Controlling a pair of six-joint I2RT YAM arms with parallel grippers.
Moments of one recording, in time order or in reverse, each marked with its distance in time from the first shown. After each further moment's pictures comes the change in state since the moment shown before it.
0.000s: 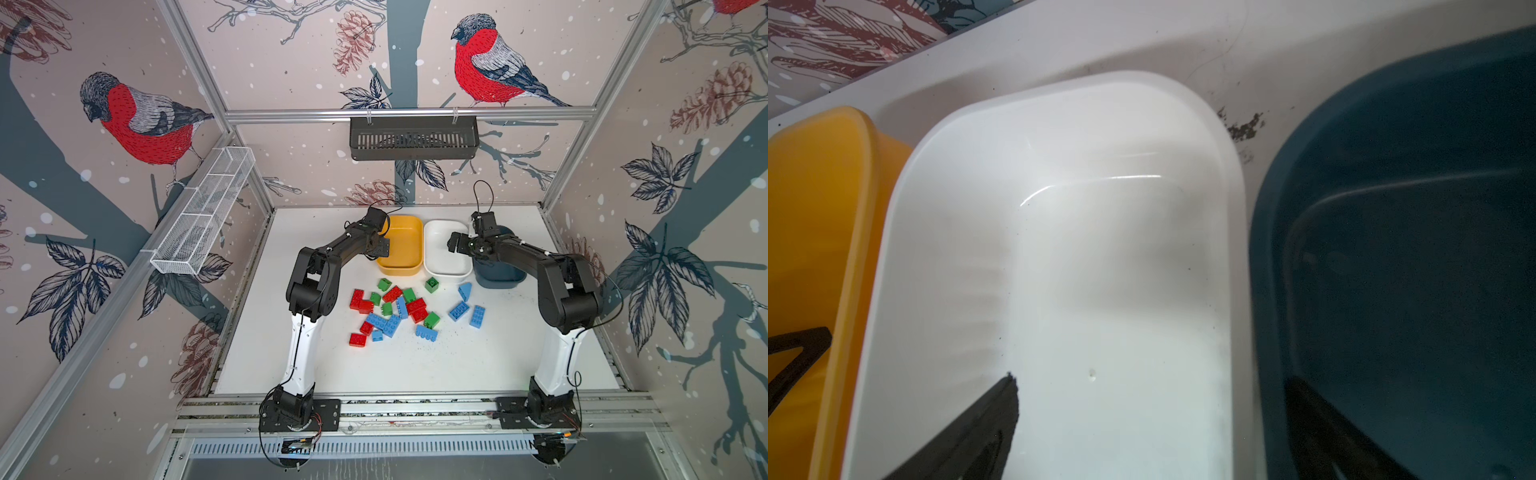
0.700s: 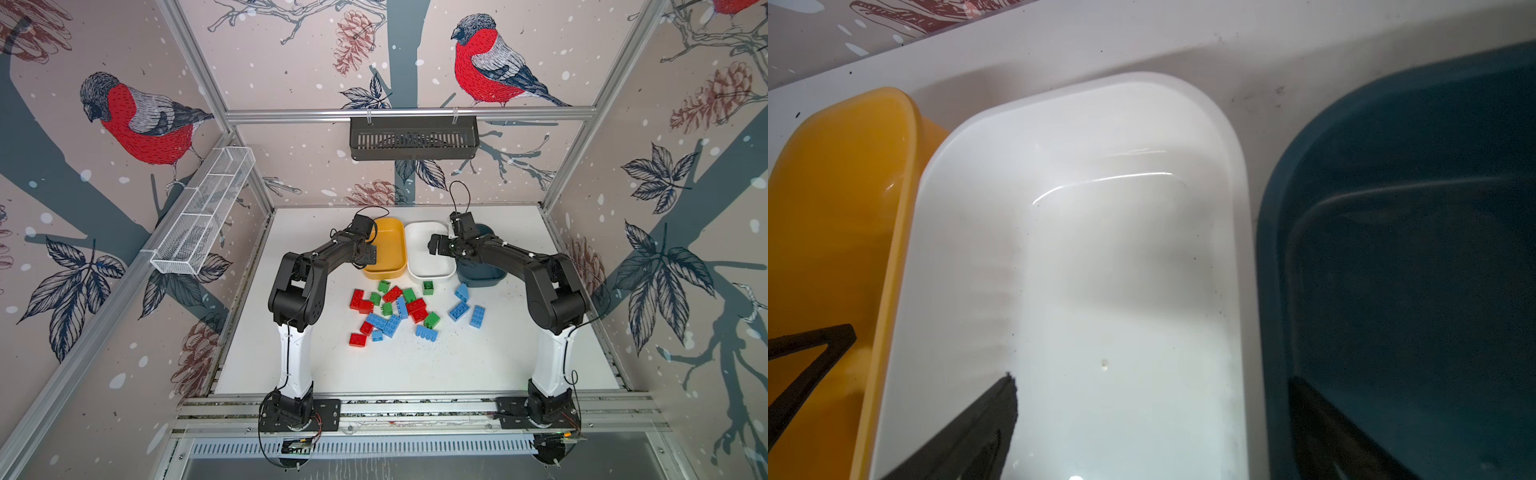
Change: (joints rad) left arm 0.056 -0.171 -0.252 0.072 -0.042 -0.005; right arm 0.144 0.042 0.074 -0.007 0.034 0.024
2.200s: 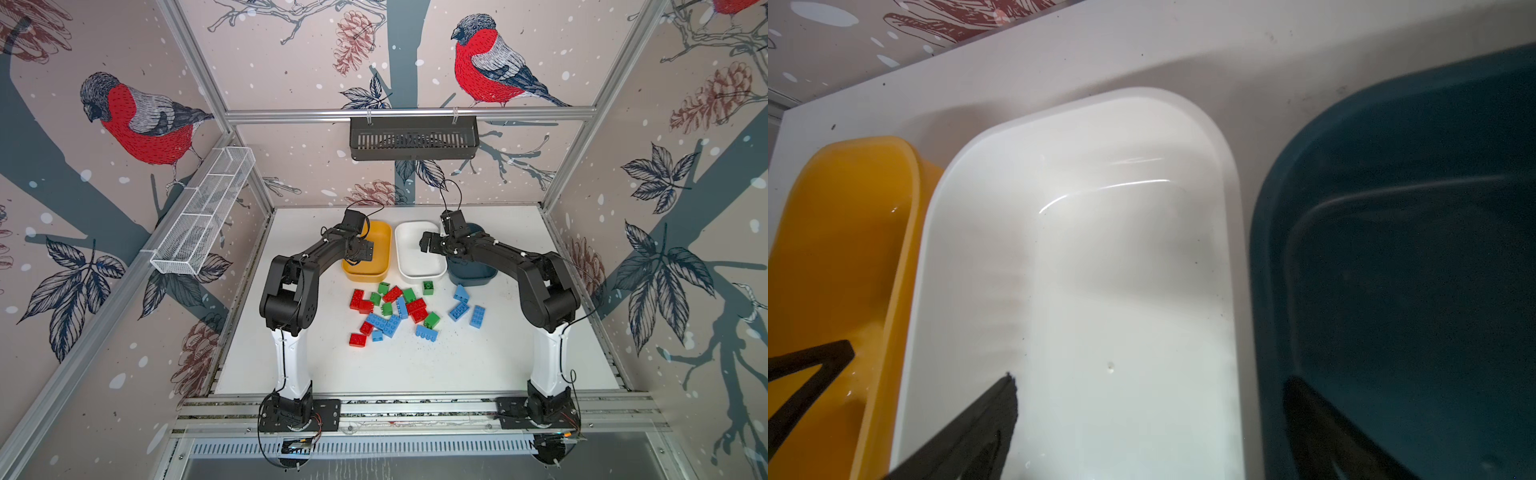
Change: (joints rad) left arm 0.036 -0.048 0.006 0.012 0.110 0.119; right arm 0.042 0.036 0.072 -0.013 0.004 0.080
